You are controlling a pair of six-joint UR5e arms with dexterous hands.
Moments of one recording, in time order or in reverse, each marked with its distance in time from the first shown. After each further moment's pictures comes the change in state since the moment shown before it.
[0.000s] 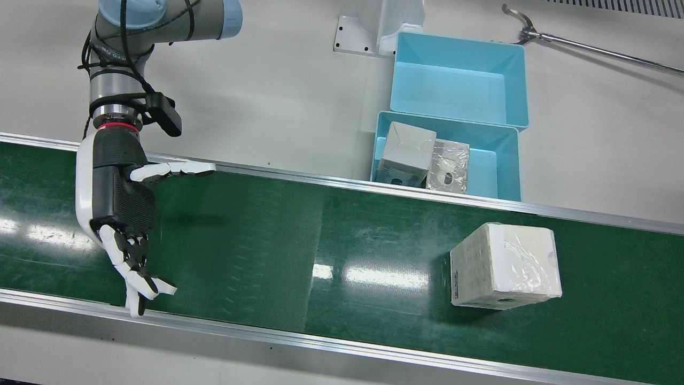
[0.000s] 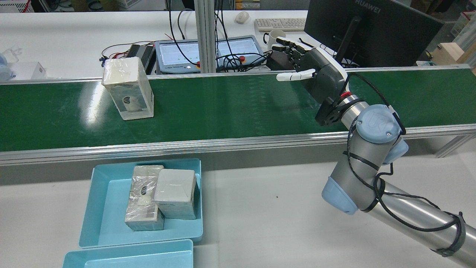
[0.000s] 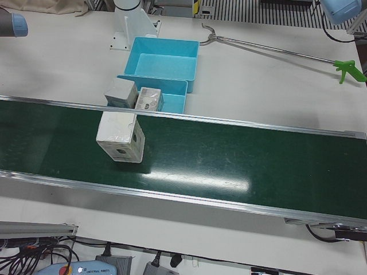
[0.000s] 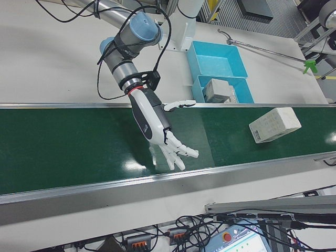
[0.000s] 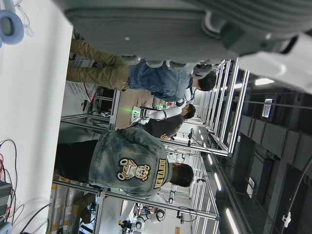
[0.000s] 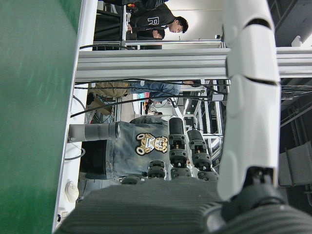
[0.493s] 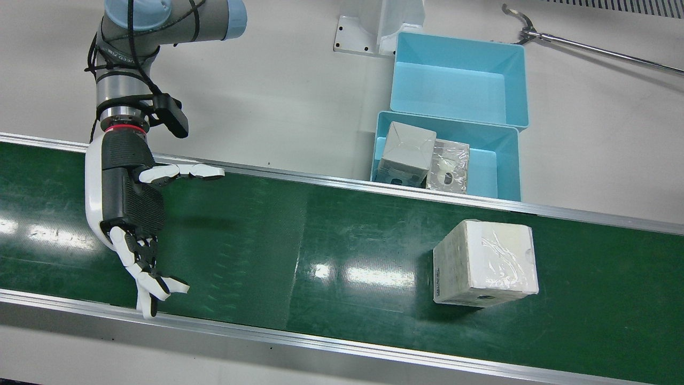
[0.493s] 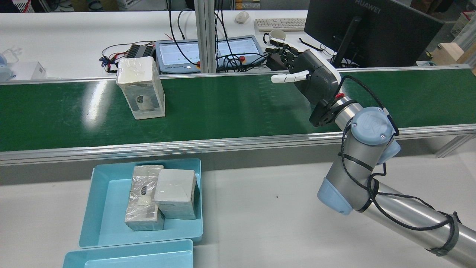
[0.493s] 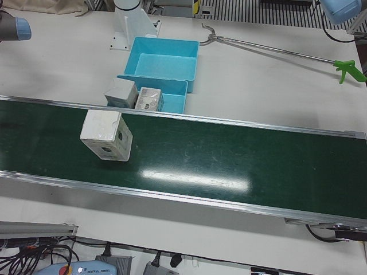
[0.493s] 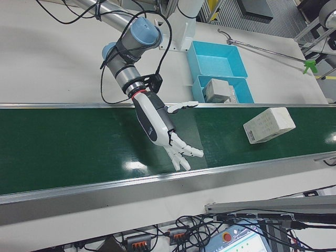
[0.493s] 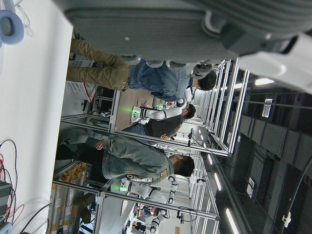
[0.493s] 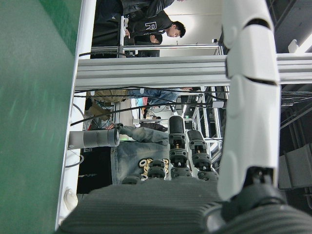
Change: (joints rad) left arm 0.000 0.000 0.000 0.000 0.000 0.000; right arm -0.010 0.010 -0.039 0.074 -0.006 0.000
